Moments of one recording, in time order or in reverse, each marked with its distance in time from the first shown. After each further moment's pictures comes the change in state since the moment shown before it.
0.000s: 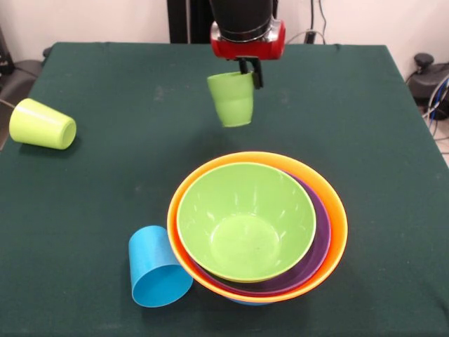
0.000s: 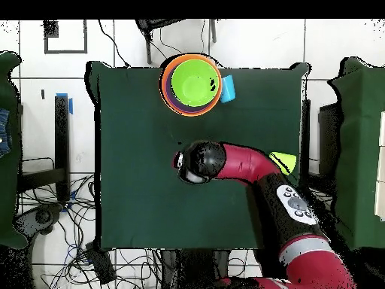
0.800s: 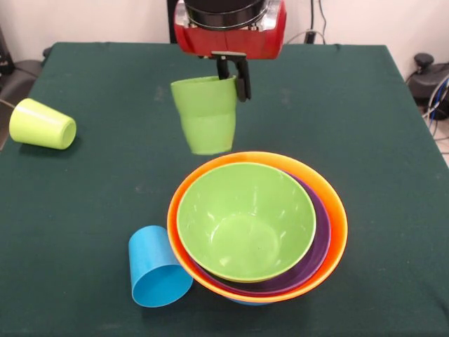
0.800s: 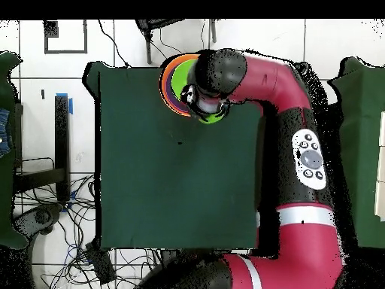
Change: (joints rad) arm 0.093 0.086 0.014 -0.665 -0.007 0.524 0.000
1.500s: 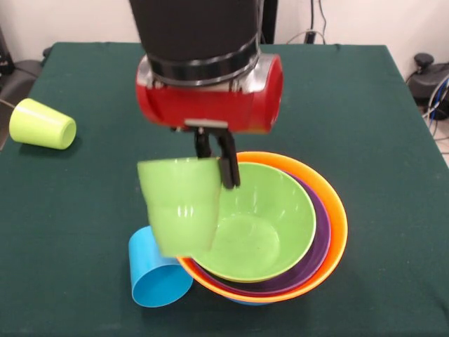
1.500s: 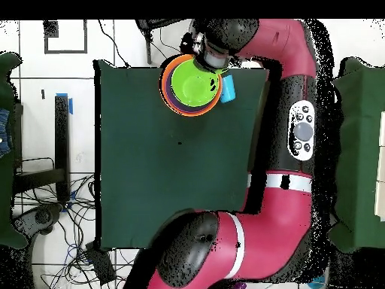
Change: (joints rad) arm 0.039 0.235 0.089 -0.521 -0.062 0.066 0.000
